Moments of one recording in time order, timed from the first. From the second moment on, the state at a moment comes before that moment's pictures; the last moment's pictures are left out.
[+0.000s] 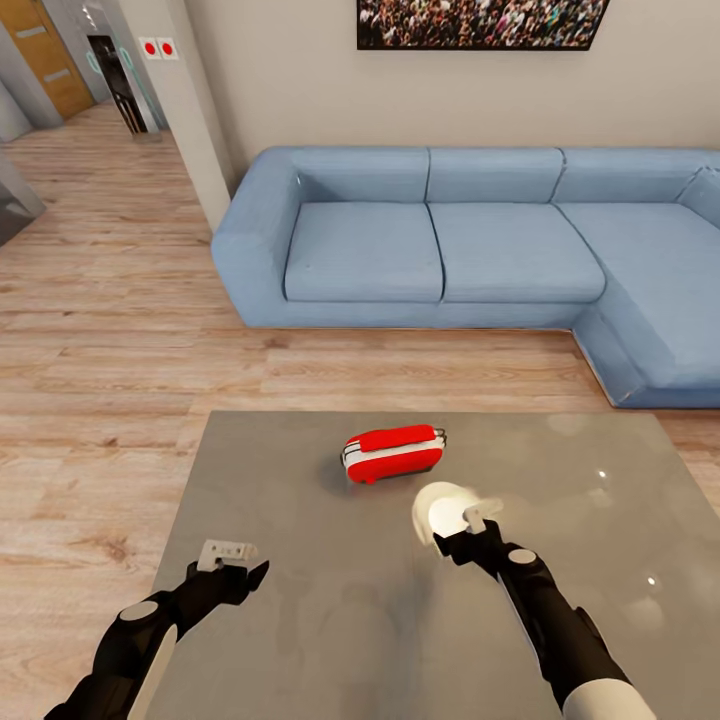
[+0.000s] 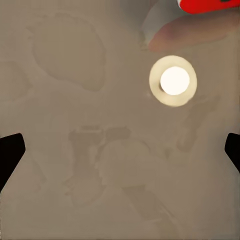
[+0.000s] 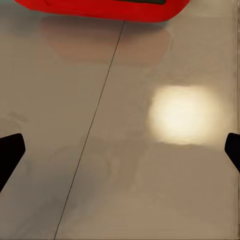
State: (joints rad) left arm -0.17 0.08 0.01 -1.44 0.04 0.57 -0.24; right arm -0.48 -0.01 0.00 -0.96 0.25 0.33 0.28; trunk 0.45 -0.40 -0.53
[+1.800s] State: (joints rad) left arm -0.22 0.02 -0.01 -1.47 0.04 0.56 -0.24; right arm -0.48 -0.01 0.00 -1.03 0.32 0.40 0.21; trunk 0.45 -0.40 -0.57
